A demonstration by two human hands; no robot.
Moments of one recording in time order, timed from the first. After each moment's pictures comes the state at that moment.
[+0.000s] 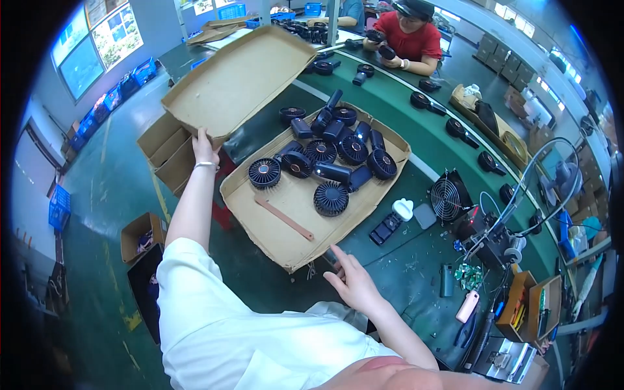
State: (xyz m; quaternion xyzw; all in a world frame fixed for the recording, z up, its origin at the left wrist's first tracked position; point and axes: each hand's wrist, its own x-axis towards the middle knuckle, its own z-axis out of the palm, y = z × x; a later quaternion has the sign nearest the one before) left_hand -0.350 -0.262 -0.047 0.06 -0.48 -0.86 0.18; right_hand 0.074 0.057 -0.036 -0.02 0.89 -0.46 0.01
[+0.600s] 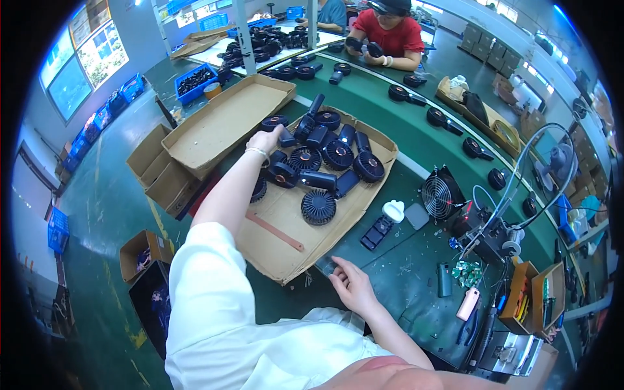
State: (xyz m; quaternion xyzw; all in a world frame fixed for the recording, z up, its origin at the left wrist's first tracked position) left_hand -0.360 -0.051 -0.030 0.01 -0.96 -0.27 -0.05; right_hand 0.077 0.075 -0.070 0.03 0.84 -0.54 -0.10
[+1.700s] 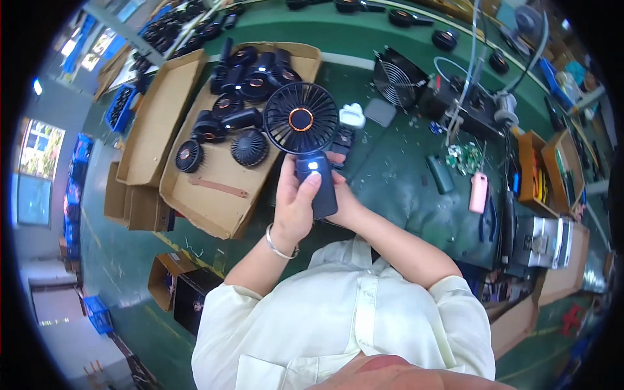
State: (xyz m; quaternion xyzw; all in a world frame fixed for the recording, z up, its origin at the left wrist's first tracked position) left_hand -0.014 -0.004 -0.003 -0.29 -0.45 -0.78 -0.31; right_hand 0.046 0.089 -0.046 0.08 0.73 -0.66 -0.11
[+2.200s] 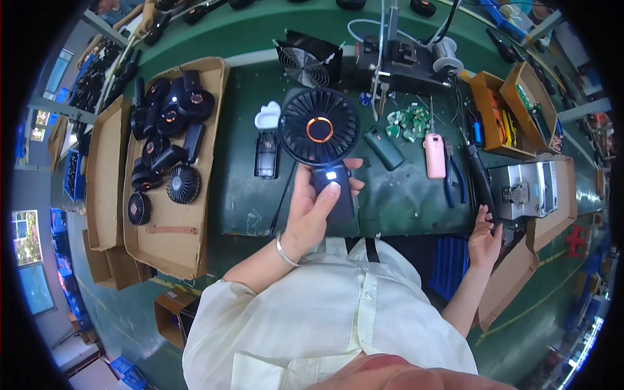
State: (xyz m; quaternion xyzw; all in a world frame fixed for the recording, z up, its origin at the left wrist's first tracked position) left_hand 0.058 0.085 -0.016 -0.29 -0.39 -0.74 -0.47; right_hand 0.465 0.217 -0.098 0.12 -0.08 -0.86 -0.49
